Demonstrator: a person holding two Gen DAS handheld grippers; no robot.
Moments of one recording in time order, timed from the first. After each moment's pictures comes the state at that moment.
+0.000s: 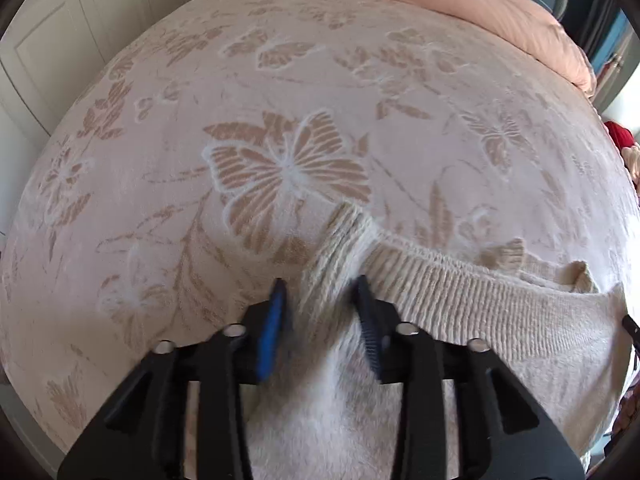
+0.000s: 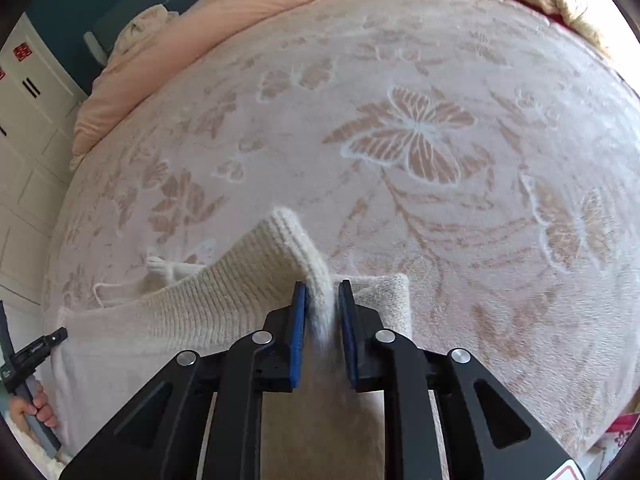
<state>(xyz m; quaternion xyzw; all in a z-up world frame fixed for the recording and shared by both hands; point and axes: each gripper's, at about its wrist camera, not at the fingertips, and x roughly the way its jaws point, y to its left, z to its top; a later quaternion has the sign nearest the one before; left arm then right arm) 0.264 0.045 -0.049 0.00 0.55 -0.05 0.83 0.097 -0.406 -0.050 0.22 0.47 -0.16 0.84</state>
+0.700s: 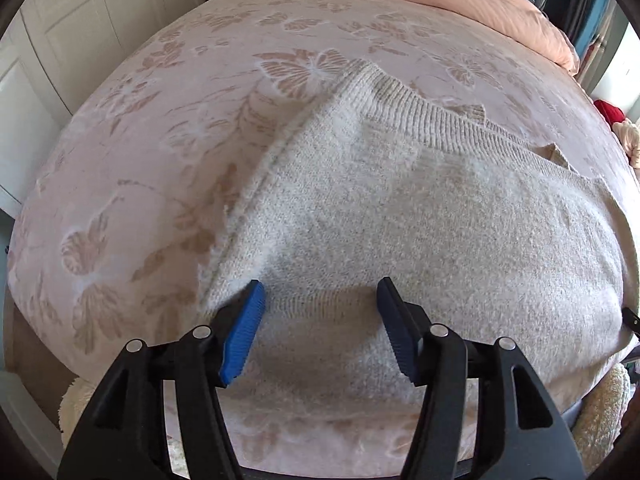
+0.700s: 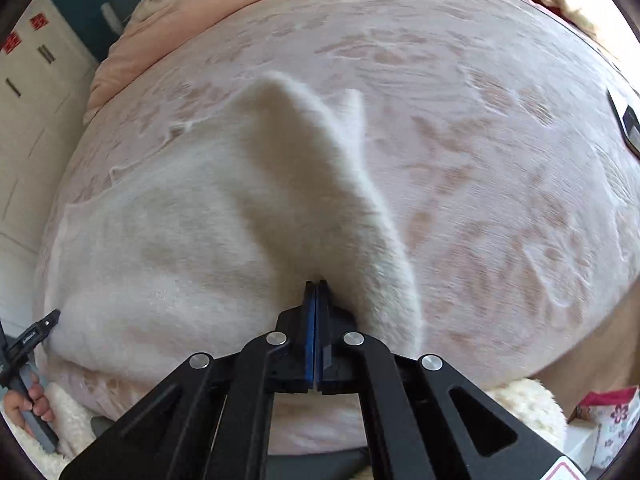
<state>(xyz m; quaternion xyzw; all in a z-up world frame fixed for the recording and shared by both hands) 0.107 0.073 -0.058 0.01 0.54 -0.05 0.84 -0.040 -0.375 -0.080 0.25 0.50 -0.12 0.82</state>
